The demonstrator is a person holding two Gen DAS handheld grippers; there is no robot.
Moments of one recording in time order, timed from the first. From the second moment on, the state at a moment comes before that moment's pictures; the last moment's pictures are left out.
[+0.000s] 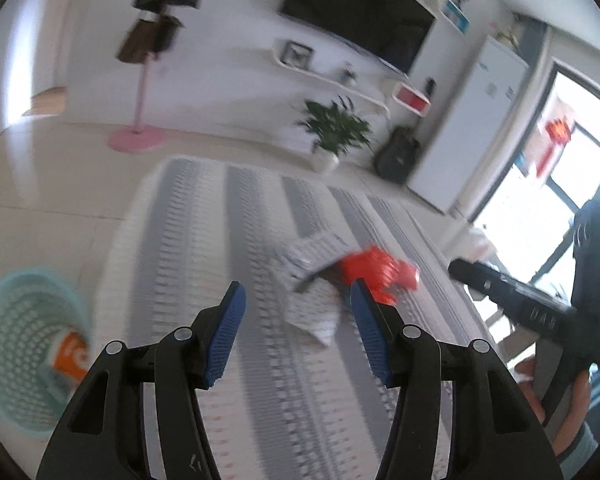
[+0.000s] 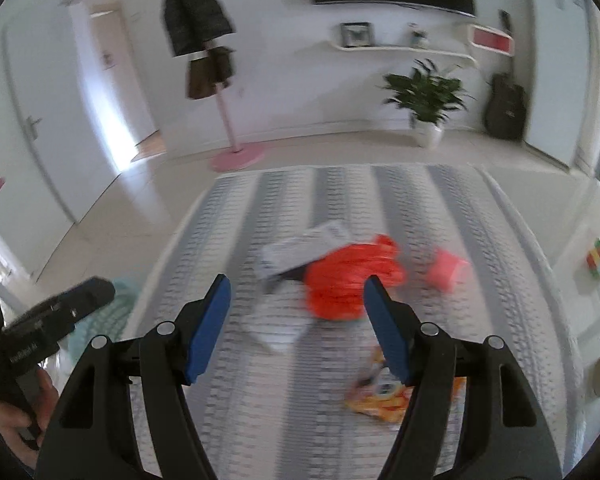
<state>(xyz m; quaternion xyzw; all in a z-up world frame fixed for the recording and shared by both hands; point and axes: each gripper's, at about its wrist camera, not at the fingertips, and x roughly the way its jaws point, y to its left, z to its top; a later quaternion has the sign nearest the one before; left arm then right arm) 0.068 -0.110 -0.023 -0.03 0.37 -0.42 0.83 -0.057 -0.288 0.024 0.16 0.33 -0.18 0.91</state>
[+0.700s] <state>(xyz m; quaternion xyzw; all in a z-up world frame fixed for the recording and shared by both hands) 0.094 -0.237 -0.138 0.10 0.42 -0.44 0.79 0.007 -0.356 -0.058 0.19 0.38 -0.21 0.88</state>
